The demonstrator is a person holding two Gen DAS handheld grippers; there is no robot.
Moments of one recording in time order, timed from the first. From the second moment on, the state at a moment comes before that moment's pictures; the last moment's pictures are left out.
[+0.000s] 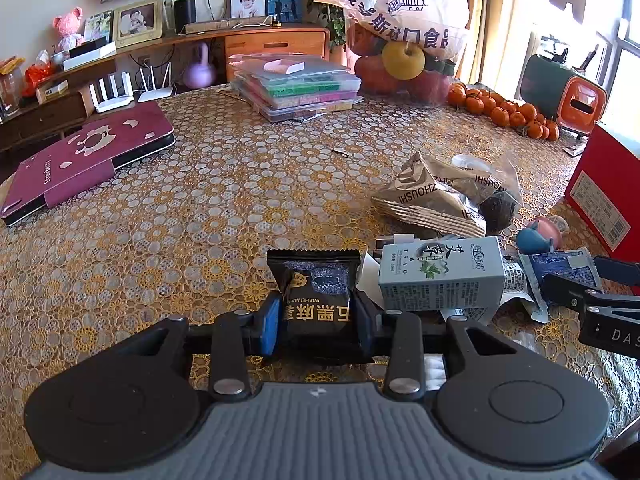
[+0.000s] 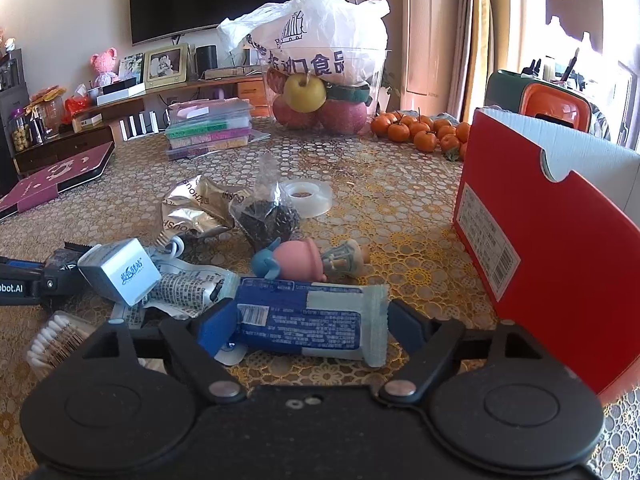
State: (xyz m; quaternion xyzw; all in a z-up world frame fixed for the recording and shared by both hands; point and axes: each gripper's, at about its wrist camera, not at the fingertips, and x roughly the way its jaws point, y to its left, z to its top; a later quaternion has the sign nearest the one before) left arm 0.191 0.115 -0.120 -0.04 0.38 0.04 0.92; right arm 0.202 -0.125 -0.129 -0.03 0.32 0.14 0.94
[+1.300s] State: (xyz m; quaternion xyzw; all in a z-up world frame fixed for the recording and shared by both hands) left arm 0.183 0.118 -0.117 -0.04 0.38 0.05 0.92; right arm 0.210 -0.131 -0.138 0.00 0.34 0.12 0.93
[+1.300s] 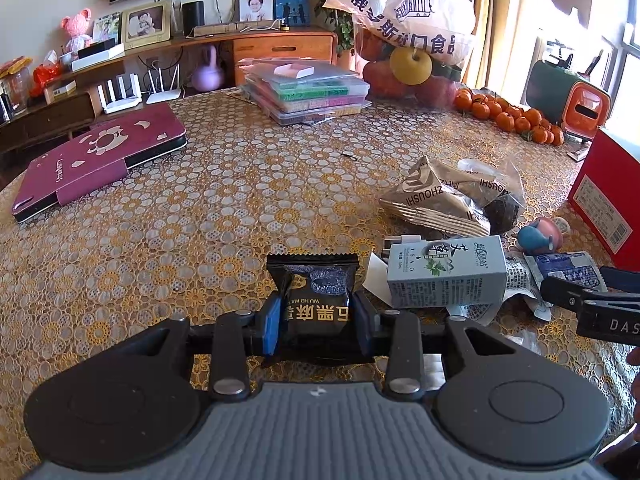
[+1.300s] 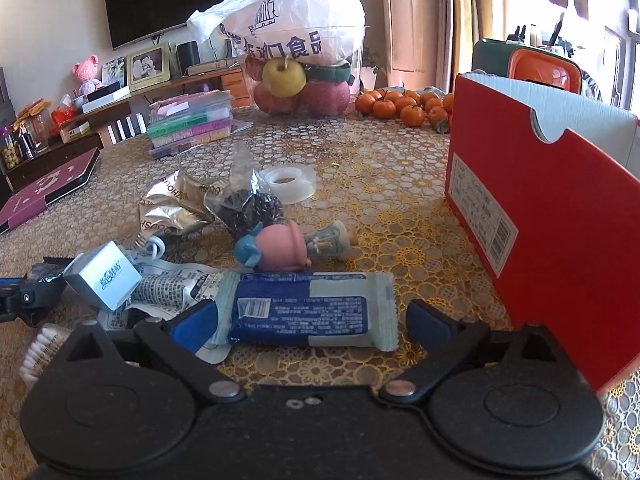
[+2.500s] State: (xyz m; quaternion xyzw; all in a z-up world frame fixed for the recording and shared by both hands) left arm 0.156 0.100 -0.069 -0.03 0.34 0.04 0.94; right arm 0.166 -0.148 -0.089 0.00 0.28 0.15 0.95
